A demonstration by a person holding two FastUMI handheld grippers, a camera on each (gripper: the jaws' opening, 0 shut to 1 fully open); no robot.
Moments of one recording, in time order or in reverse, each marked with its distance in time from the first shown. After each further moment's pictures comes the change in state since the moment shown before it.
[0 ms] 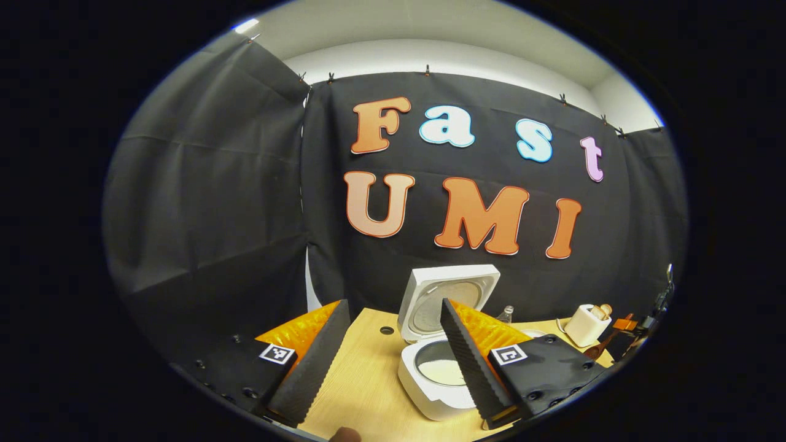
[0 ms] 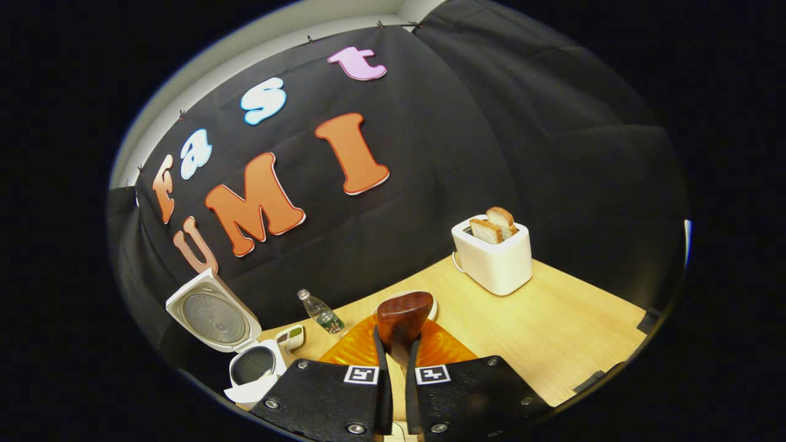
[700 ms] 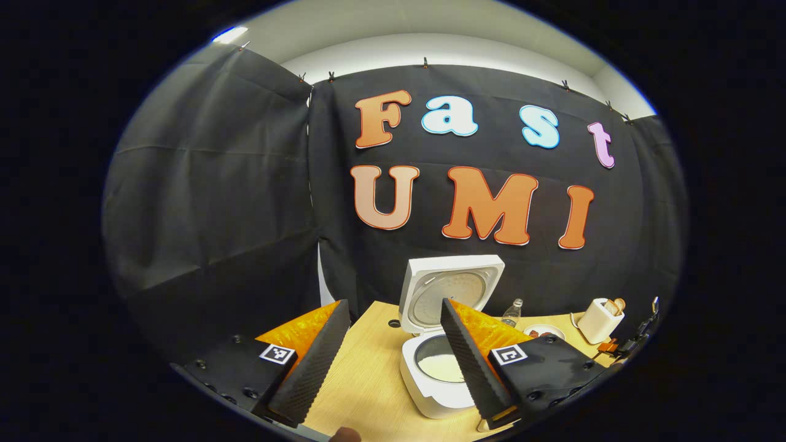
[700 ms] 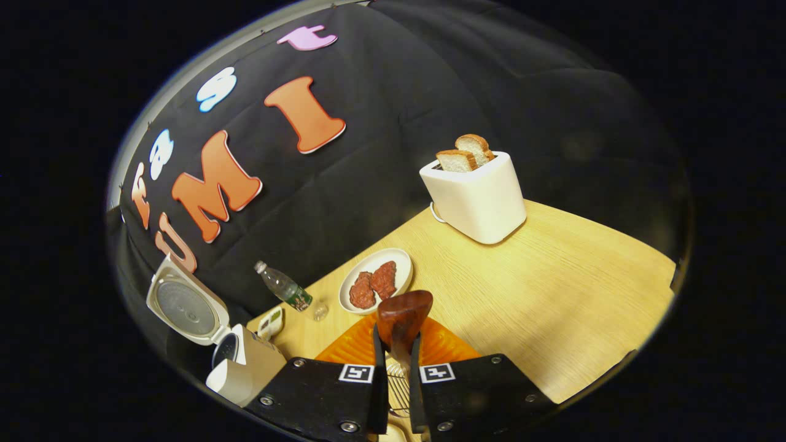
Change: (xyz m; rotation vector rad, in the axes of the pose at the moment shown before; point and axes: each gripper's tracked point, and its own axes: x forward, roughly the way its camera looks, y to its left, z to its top) left arm 0.002 -0.023 -0.012 0.026 0.035 0.076; right arm 0.047 -0.052 -0.073 0.136 0.134 -0.029
